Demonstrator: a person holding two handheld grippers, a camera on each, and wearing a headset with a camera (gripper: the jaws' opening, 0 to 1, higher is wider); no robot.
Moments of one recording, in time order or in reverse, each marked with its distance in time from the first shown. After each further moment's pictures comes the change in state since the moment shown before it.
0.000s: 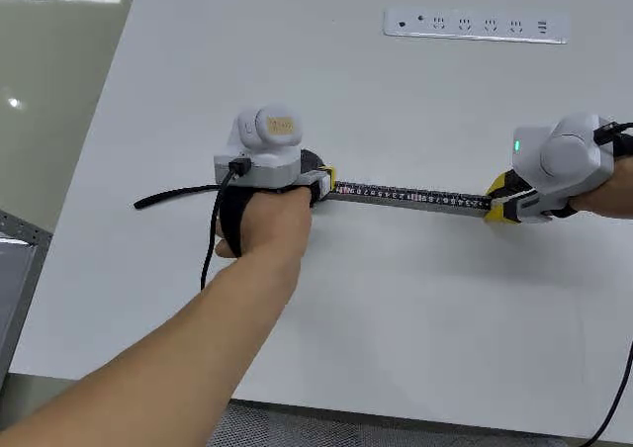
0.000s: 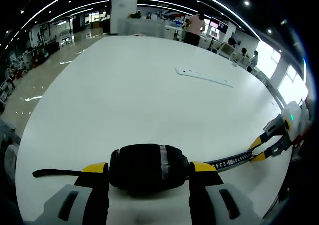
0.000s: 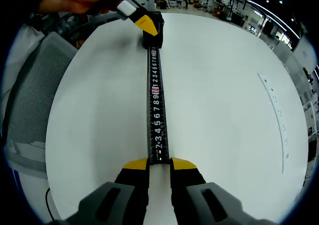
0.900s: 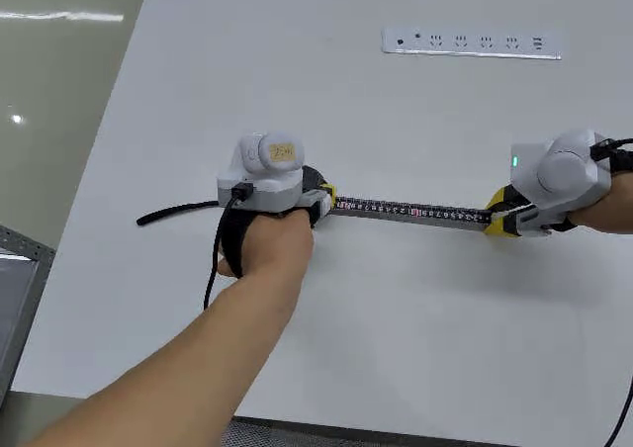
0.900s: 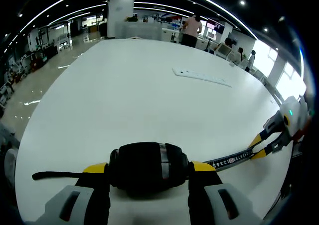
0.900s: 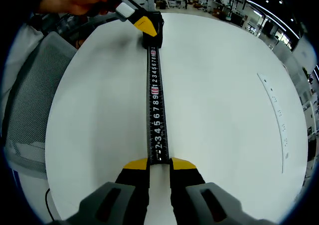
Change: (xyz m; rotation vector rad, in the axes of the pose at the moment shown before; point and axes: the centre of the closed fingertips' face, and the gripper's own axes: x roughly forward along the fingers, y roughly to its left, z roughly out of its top) left arm 0.000 -0.001 0.000 0.024 -0.031 -0.012; right arm 0.000 0.000 0.000 0.002 0.000 -0.007
